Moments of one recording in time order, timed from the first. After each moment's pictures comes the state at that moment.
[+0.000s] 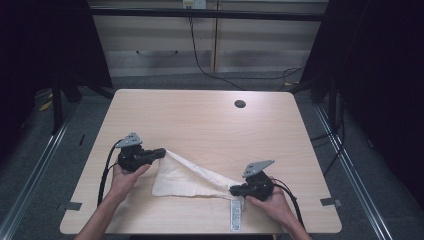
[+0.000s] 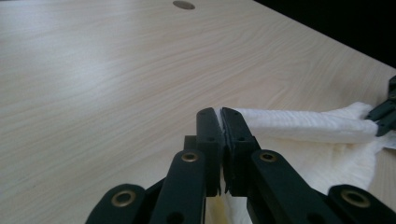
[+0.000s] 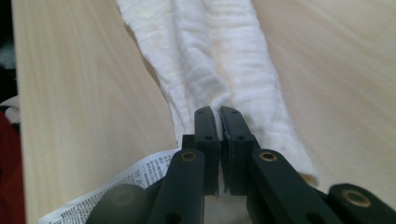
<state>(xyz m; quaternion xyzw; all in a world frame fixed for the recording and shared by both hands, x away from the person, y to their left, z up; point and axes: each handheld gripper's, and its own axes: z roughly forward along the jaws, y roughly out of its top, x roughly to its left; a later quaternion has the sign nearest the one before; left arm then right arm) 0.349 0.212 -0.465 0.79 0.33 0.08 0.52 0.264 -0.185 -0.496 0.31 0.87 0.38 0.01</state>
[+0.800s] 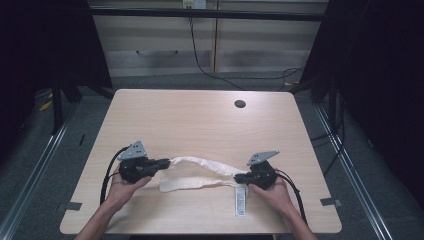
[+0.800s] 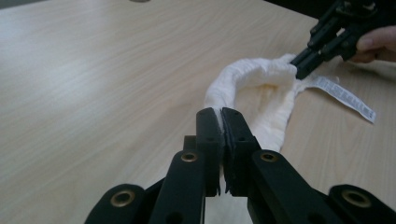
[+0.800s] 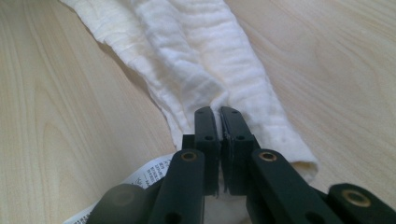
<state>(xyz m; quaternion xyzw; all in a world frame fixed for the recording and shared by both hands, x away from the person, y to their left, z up) 0.312 0.203 -0.456 0.83 0.25 0.07 0.49 0.290 -0.200 -0.498 0.35 0.86 0.38 0.05</state>
